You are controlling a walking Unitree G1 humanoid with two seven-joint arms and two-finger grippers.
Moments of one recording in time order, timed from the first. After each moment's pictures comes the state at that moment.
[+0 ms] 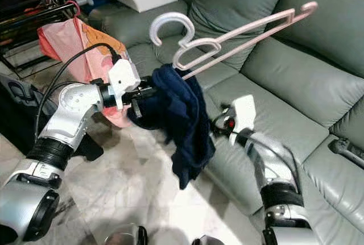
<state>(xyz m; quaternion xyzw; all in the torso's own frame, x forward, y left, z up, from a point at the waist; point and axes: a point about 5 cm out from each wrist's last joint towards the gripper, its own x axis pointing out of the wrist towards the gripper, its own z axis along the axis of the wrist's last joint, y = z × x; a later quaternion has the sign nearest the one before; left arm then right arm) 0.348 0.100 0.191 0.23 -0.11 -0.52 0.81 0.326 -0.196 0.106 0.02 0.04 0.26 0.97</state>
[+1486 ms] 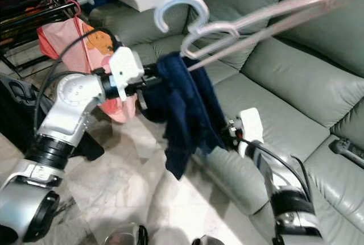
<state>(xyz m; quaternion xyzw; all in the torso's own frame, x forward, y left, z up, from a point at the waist) 0.341 0.088 0.226 0.23 -0.16 -0.52 0.81 0.305 -0.228 0.061 0.01 0.21 0.18 0.96</state>
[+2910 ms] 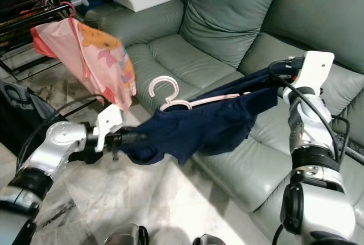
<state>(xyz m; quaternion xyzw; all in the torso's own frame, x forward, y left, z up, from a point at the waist) 0.324 0.155 0.097 0.21 0.13 -0.50 0.83 0.363 -0.288 0.180 -0.02 -0.03 -0.08 1.00</state>
